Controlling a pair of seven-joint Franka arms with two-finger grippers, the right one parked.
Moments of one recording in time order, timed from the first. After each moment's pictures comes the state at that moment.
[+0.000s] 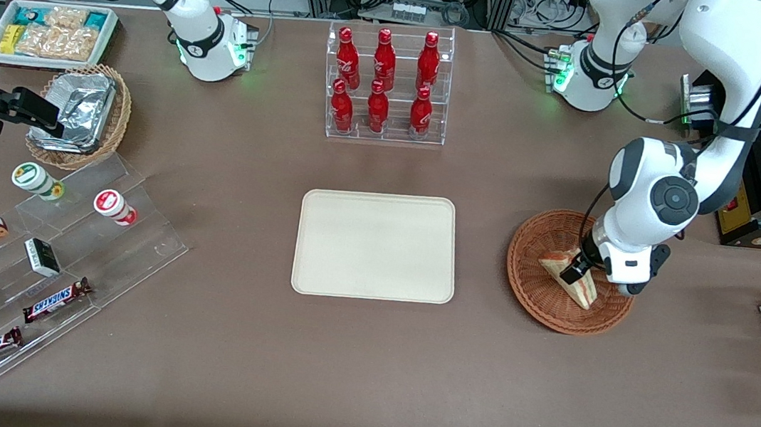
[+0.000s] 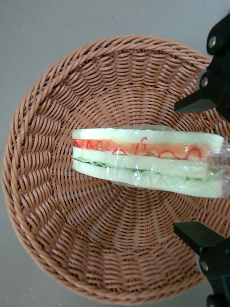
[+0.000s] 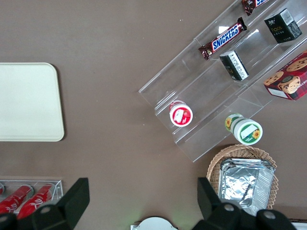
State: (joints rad) arm -0.16 0.24 -0.02 -2.20 -0.01 2.44 -1.09
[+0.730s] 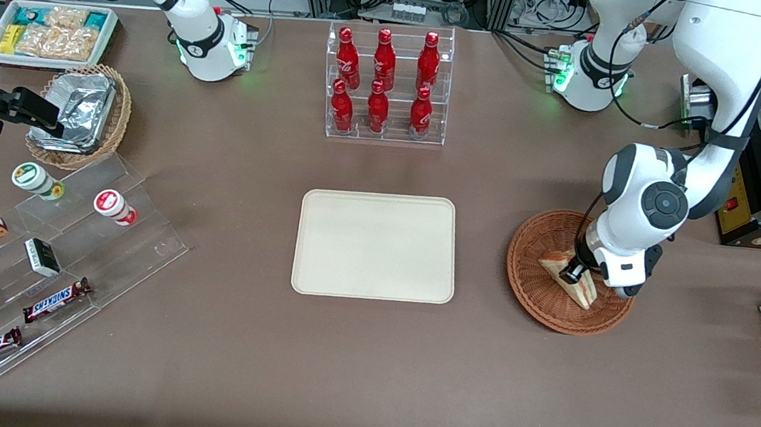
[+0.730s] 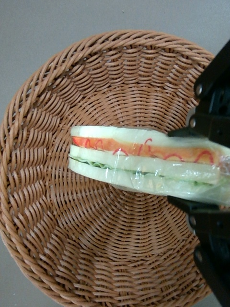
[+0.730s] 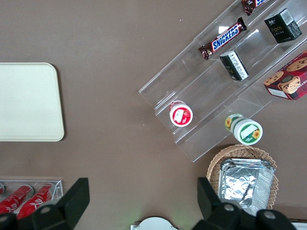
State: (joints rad) arm -0.17 0.27 -0.03 -2.20 -0.01 2.46 -1.15
